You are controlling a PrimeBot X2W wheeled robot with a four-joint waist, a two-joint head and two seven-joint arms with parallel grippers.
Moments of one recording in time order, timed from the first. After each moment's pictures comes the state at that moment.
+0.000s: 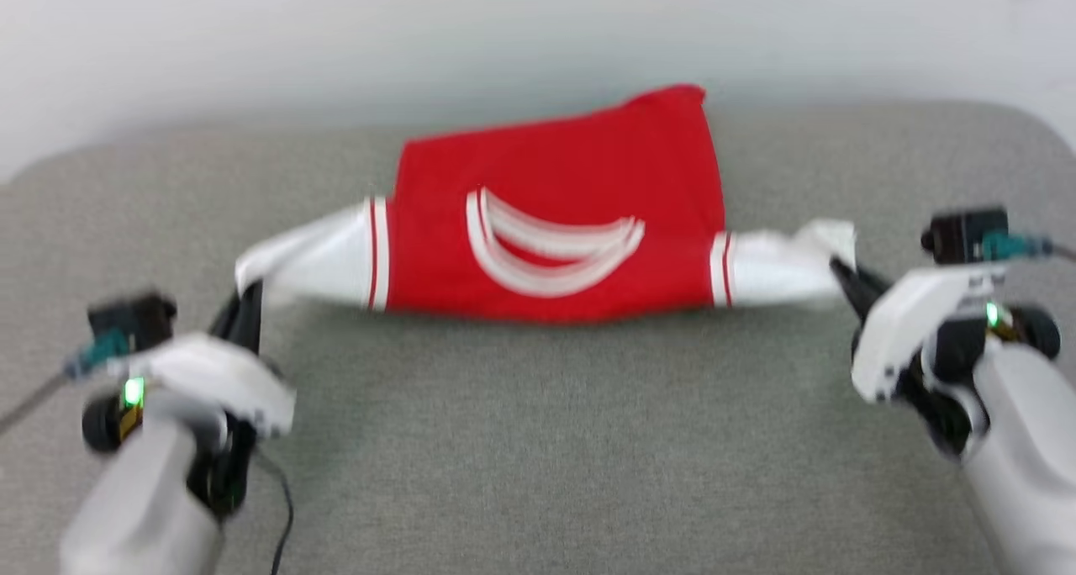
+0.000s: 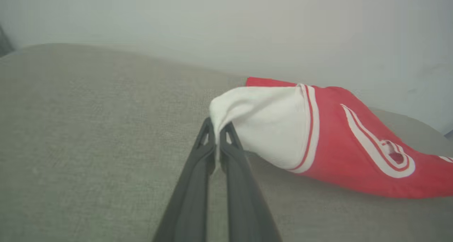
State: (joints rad) left arm -0.56 0.40 -0.42 0.78 -0.86 -0.09 -0.25; right arm -0.62 -0.32 0.34 0.71 0.58 0.13 0.14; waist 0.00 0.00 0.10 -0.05
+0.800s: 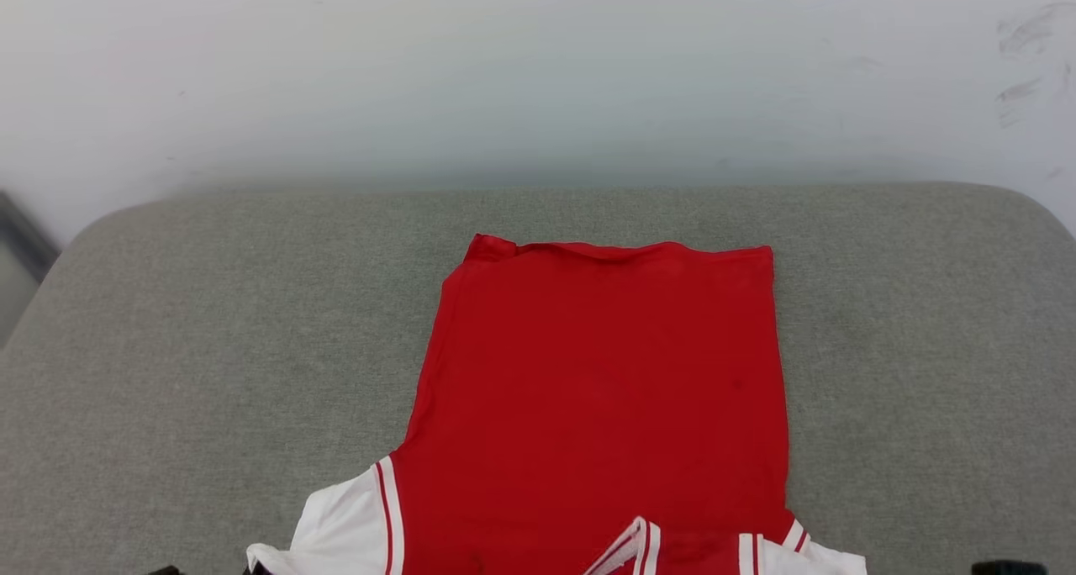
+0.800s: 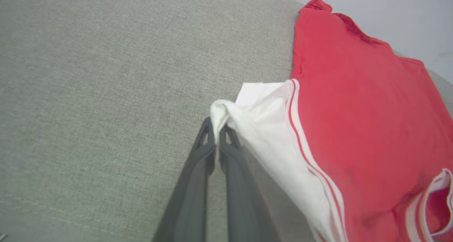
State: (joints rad) left arm 0.19 0.50 -0.38 0.10 -0.94 0.28 -0.15; right arm 0.29 -0.17 -0.04 0.10 0.40 0.13 0.46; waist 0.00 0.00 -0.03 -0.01
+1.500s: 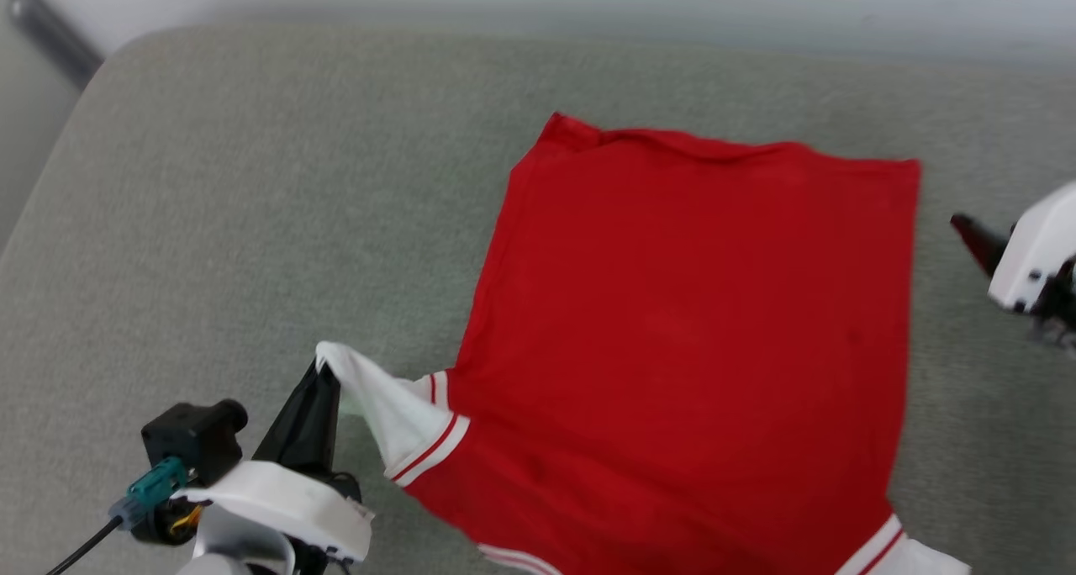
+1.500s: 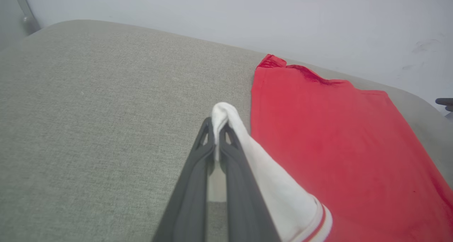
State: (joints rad) left arm -0.08 0.52 -0.45 -0.12 -0.78 0.27 -0.15; right arm -0.65 -0.27 -0.20 0.55 0.31 0.13 0.65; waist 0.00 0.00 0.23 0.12
